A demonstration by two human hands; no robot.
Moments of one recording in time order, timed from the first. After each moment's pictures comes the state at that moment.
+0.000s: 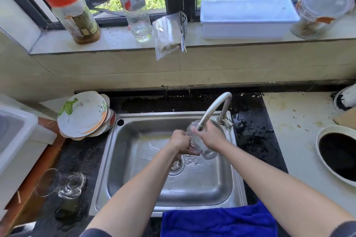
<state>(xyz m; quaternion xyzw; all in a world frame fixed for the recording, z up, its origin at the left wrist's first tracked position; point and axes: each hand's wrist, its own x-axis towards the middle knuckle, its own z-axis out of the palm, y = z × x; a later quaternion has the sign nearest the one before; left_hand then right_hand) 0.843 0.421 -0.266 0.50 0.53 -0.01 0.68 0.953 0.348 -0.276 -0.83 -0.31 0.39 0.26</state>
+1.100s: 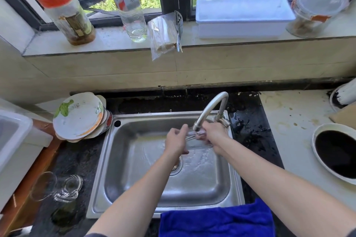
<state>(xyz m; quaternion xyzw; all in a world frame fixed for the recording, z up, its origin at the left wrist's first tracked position) 0.841 0.414 -0.273 0.54 0.58 0.08 0.60 0.953 0.348 -0.257 -0.73 -0.04 0.49 0.48</state>
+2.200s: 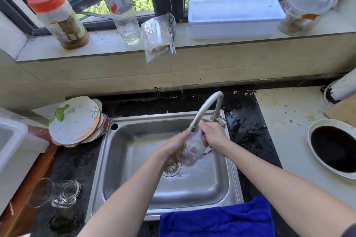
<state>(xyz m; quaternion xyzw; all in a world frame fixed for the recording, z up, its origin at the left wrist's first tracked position) 0.835 0.417 -0.263 0.46 0.44 -0.11 0.76 0.960 0.334 -0.268 -0.75 -0.18 0.42 0.47</state>
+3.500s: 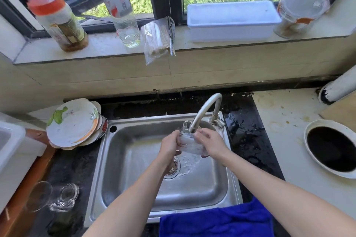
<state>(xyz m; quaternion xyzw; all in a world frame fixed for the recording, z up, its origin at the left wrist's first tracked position) 0.833 0.415 -0.278 0.47 0.54 0.10 0.69 0.946 0.315 -0.267 -0.73 -0.23 0.44 0.46</state>
